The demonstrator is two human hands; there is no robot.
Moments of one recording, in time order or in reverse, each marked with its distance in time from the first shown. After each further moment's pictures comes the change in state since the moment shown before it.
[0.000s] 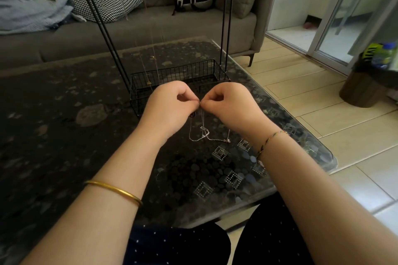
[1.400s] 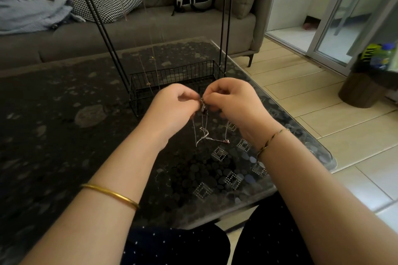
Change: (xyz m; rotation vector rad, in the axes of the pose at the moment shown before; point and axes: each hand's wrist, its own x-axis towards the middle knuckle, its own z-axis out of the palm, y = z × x) left_hand -0.003 0.009 0.000 -0.201 -0.110 -0.177; right_hand -0.002 -0.002 -0.003 0.303 0.066 0.080
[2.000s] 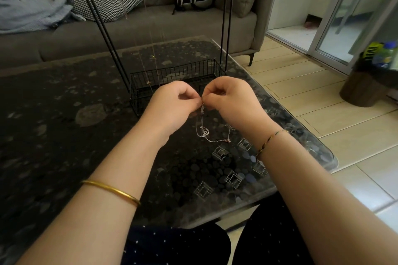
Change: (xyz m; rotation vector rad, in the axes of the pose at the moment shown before) left_hand 0.004 -0.004 -0.001 0.062 0.023 0.074; right_hand 0.002 0.000 0.002 -0.171 -0.014 -0.102
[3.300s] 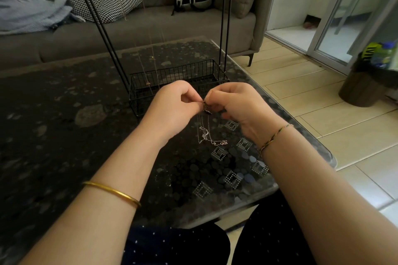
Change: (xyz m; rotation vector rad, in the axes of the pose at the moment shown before) left_hand 0.000 0.000 0.001 0.106 0.010 0.085; right_hand -0.002 -0.003 -0.006 0.306 -0.038 0.302
